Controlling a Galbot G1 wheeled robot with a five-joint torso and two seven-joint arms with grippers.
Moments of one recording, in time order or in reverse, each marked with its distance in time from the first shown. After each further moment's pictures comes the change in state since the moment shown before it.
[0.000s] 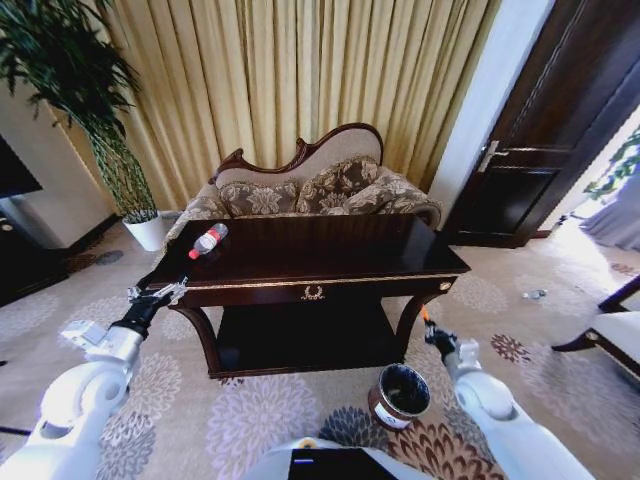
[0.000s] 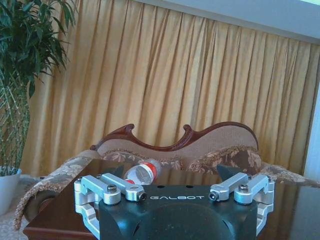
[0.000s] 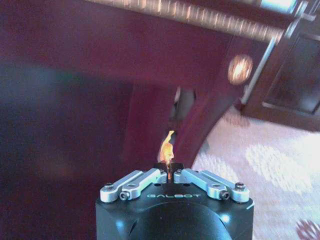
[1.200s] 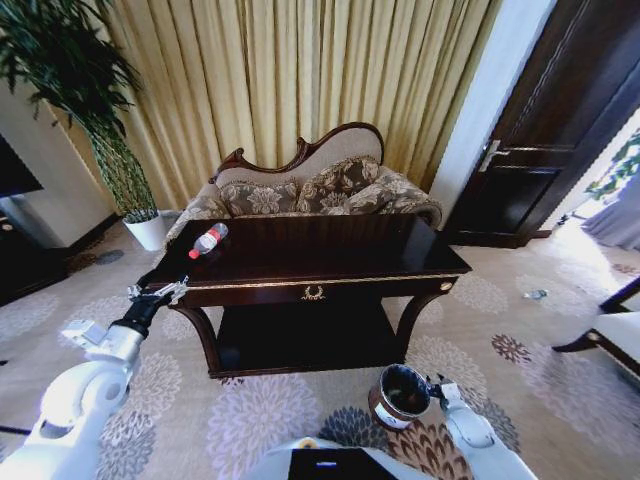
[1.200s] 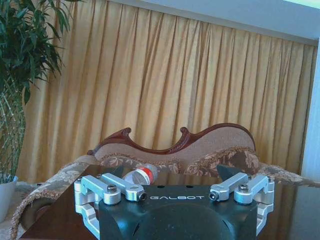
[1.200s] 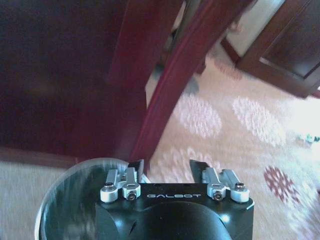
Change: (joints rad) left arm 0.002 0.017 0.004 -0.013 0.007 -0.011 -0.002; right arm 0.075 0.114 -0.037 -0.317 -0.242 0.038 -0.027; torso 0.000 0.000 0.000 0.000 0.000
